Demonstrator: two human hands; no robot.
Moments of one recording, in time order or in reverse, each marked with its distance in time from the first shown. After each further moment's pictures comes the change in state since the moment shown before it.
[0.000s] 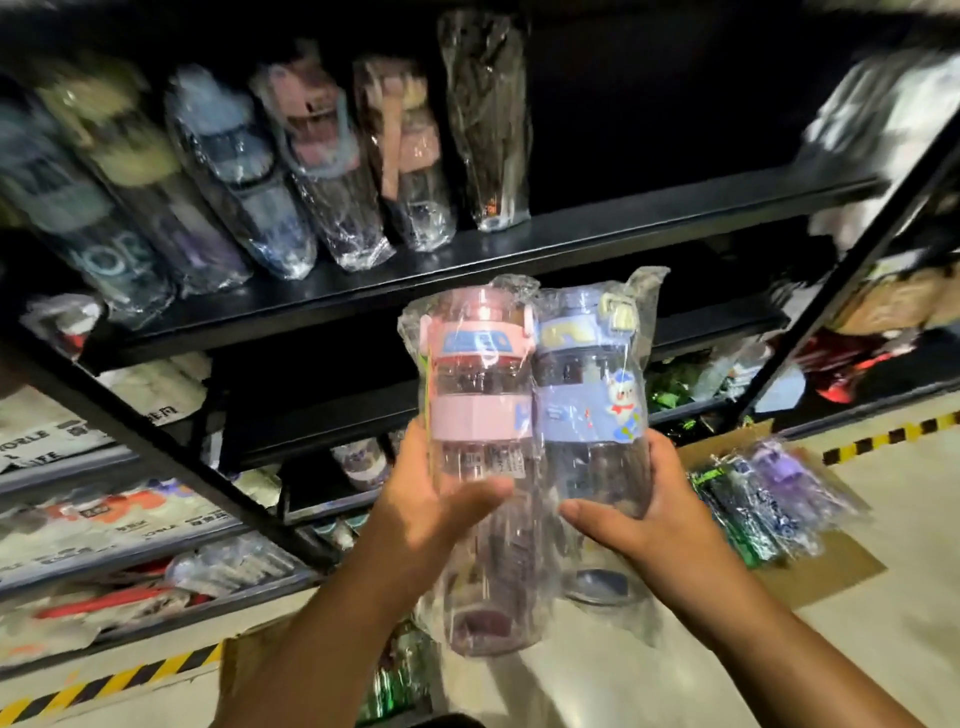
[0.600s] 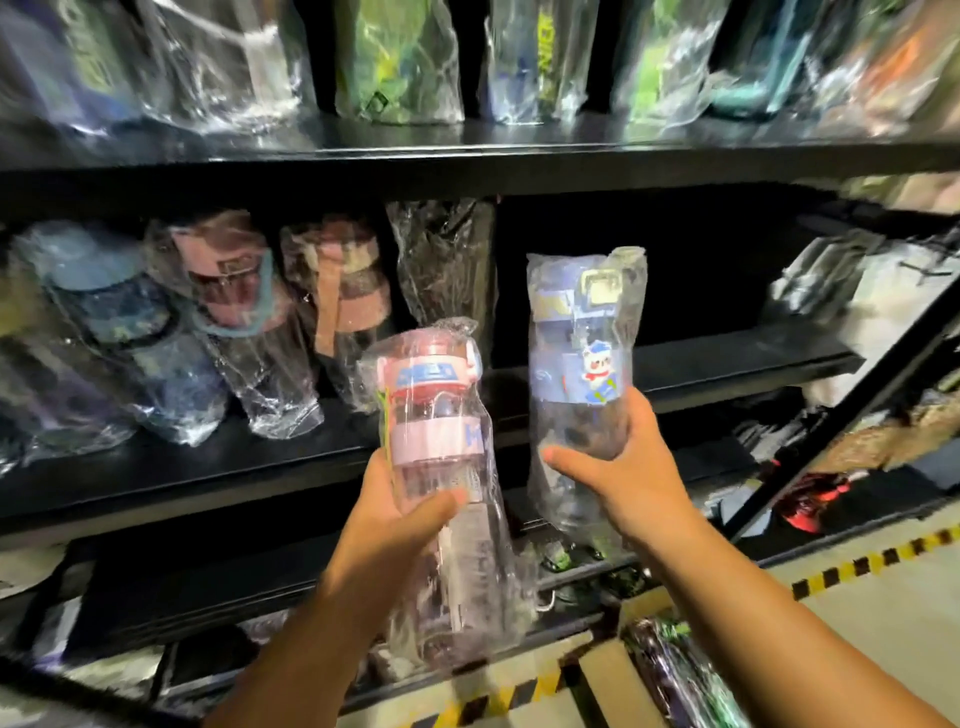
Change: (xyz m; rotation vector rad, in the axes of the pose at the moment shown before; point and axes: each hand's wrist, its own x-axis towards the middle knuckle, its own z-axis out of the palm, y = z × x) left_hand 0.219 0.033 -0.002 -0.143 0.077 0.048; right_hand 0.259 -0.081 -0.053 -0.195 0.172 -0.259
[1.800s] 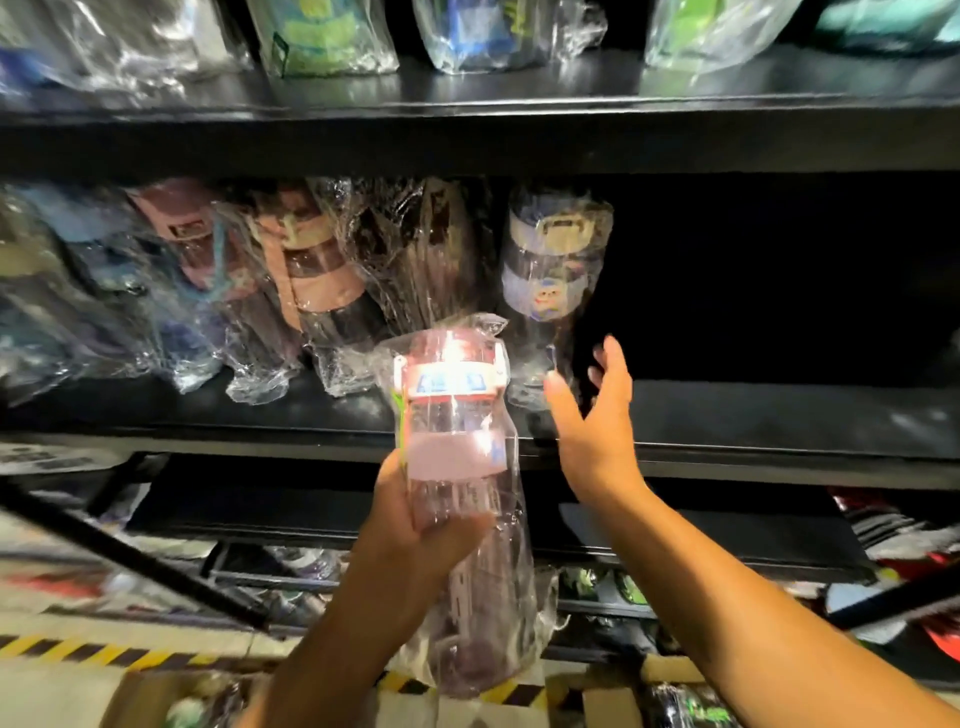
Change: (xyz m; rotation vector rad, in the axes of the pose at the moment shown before) left_hand 0.033 -0.020 0.128 0.247 0.420 -0.108; right_hand 0.132 0.048 -0.010 0.109 -0.218 -0.050
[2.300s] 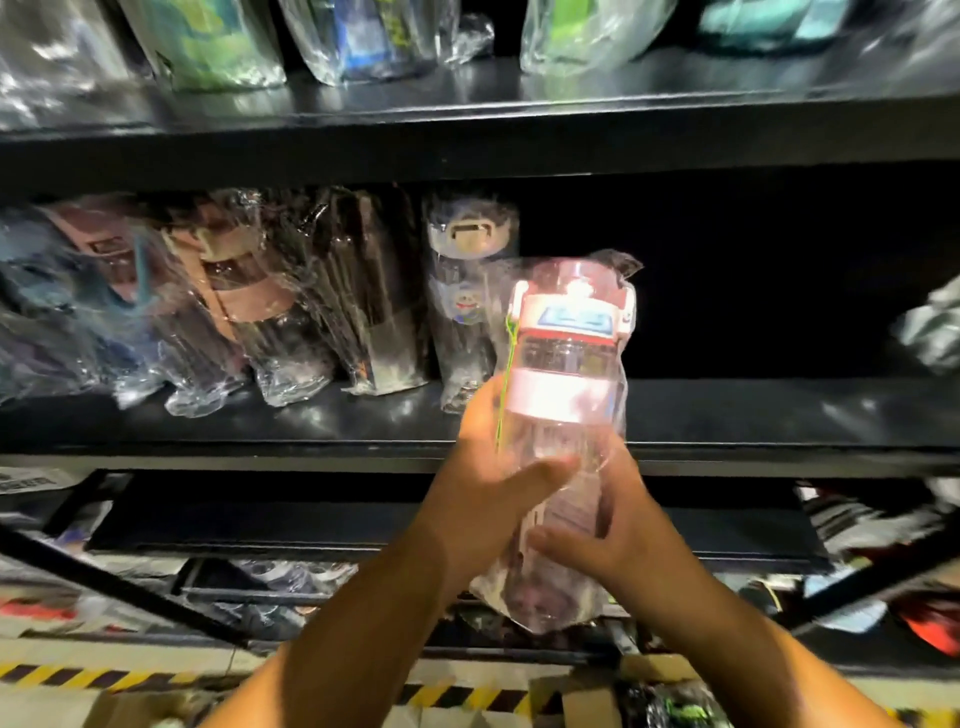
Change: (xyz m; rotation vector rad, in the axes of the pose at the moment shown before) left_hand 0.036 0.039 0.105 -0.136 -0.279 0.161; right_hand -0.063 -0.012 -0.112 0.192 -0.516 0.093
